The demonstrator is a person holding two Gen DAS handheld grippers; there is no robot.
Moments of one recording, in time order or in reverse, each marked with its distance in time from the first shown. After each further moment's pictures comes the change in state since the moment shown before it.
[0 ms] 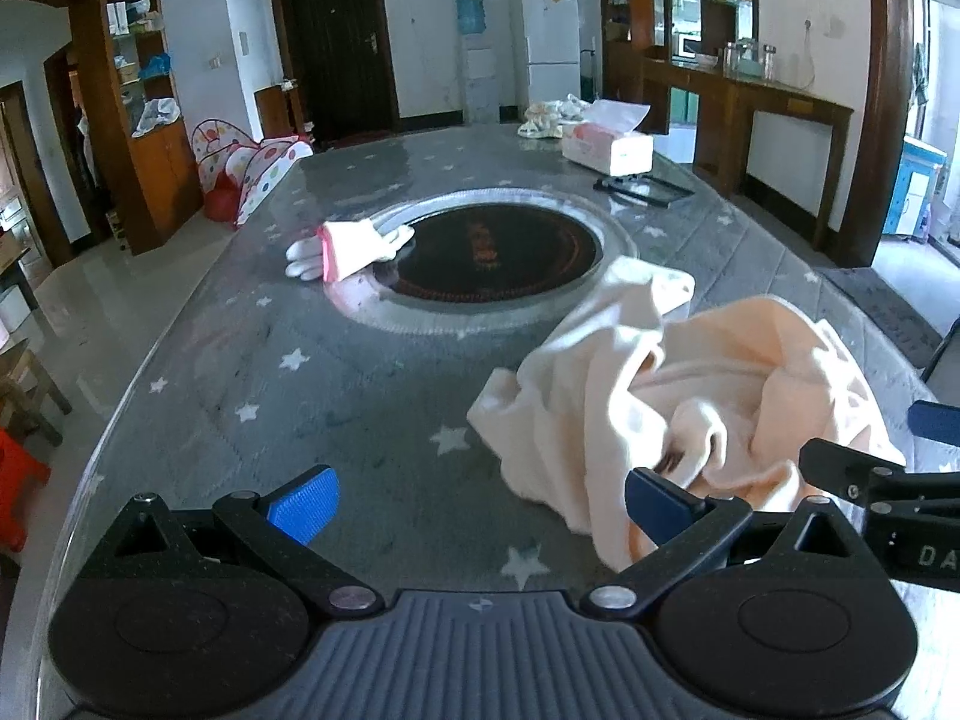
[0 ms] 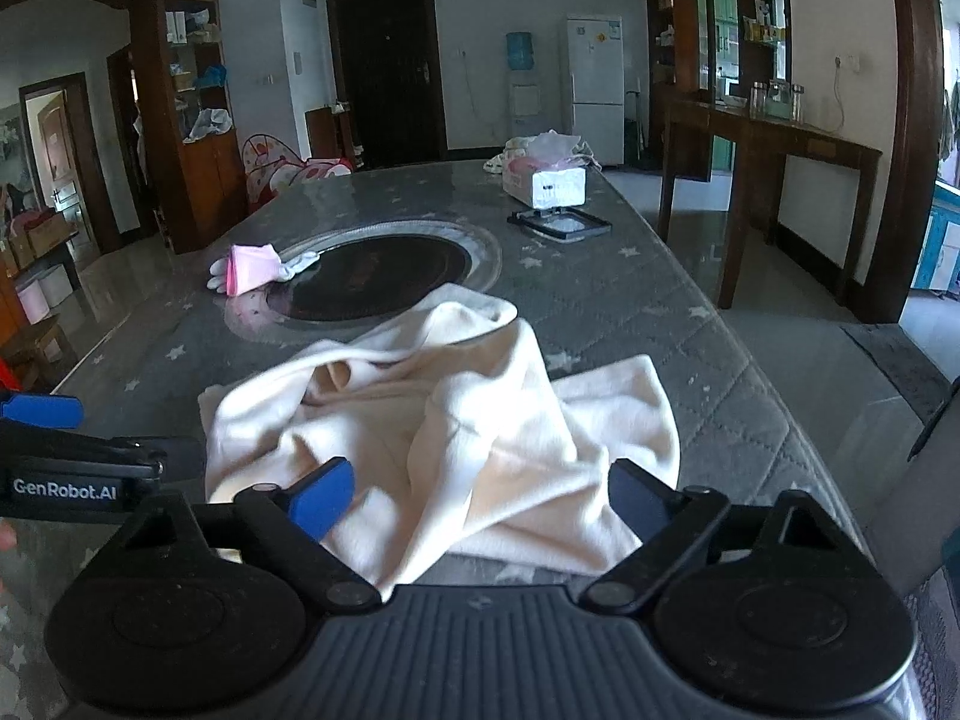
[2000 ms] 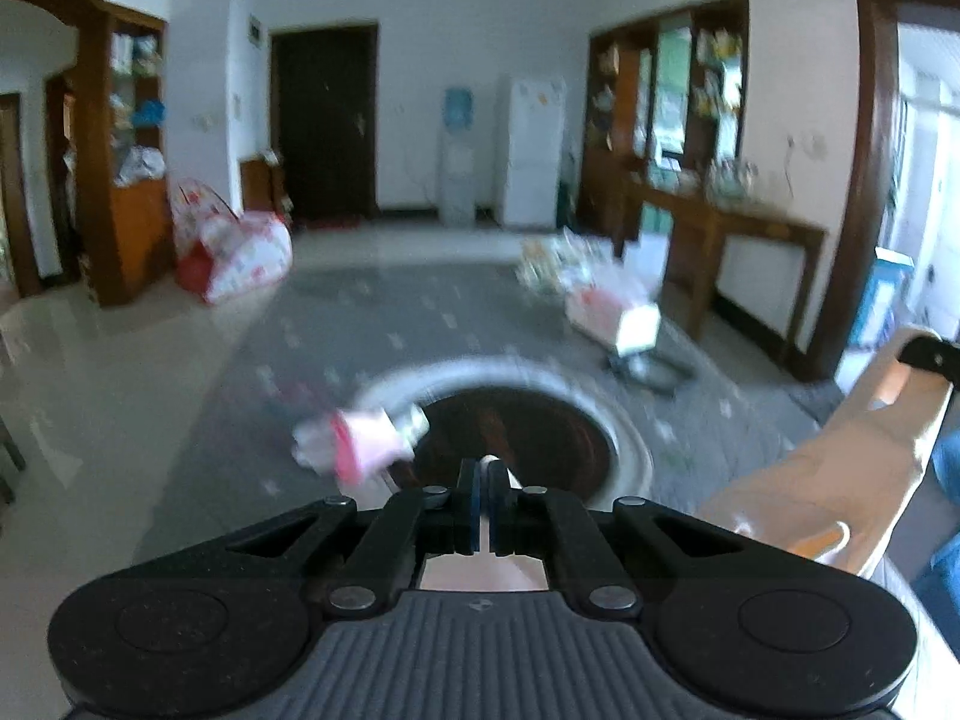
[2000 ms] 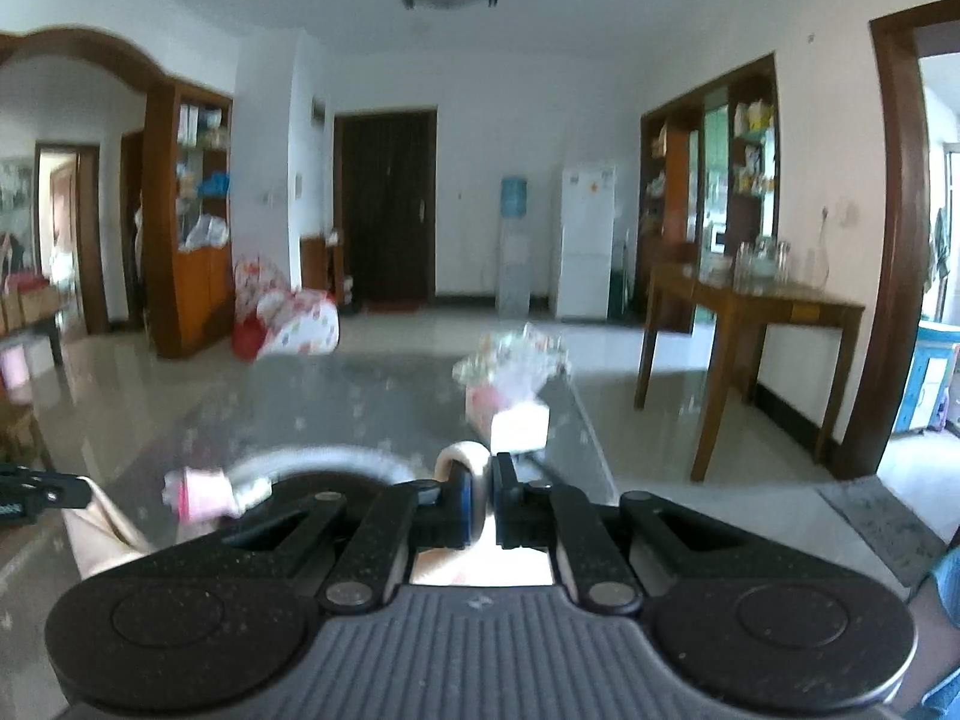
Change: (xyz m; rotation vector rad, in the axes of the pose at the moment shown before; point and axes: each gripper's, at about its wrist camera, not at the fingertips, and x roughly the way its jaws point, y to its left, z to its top) left arm -0.022 0.079 0.111 -0.090 -0.232 -0.094; right arm -0.018 -0.025 0.155 -0.072 -0.310 -0.042
